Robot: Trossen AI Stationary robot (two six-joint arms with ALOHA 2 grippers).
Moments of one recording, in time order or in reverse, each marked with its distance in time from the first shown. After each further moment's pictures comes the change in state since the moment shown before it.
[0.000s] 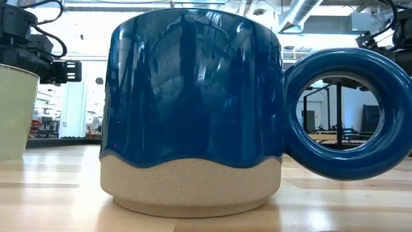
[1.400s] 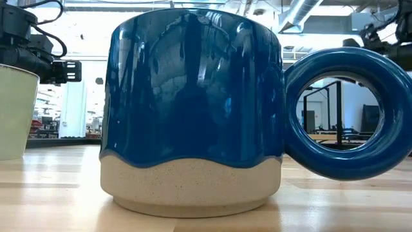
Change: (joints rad) left arm 0.000 0.000 0.000 0.000 0.000 0.000; right arm 0.001 0.001 0.036 0.048 -0.028 0.047
